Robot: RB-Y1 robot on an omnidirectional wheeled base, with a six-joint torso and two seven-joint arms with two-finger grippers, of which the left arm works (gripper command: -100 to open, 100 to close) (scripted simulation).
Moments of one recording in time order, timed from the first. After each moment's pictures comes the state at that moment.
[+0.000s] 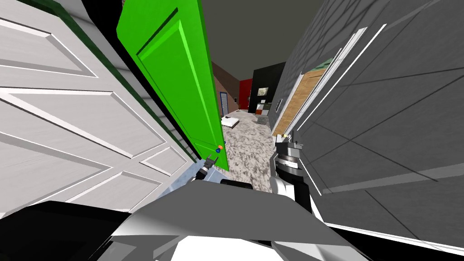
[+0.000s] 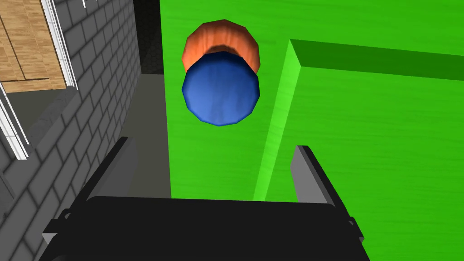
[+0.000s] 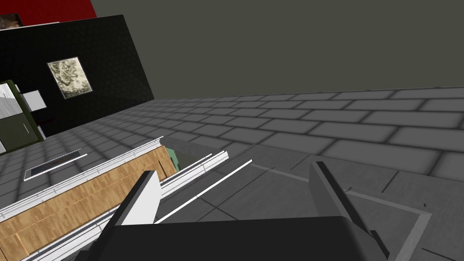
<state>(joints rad) 0.13 0.28 -0.02 -0.85 -0.28 -0.94 -1.10</state>
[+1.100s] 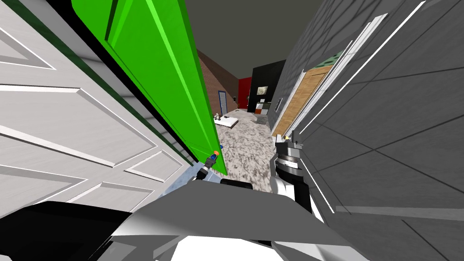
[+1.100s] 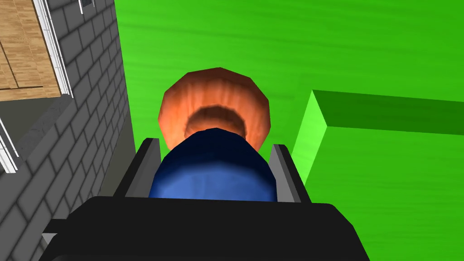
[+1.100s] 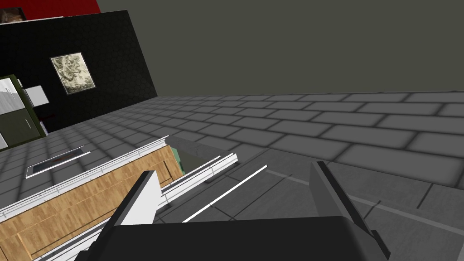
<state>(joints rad) 0.11 0.27 -0.01 -0.83 -0.28 -0.93 -1.11</state>
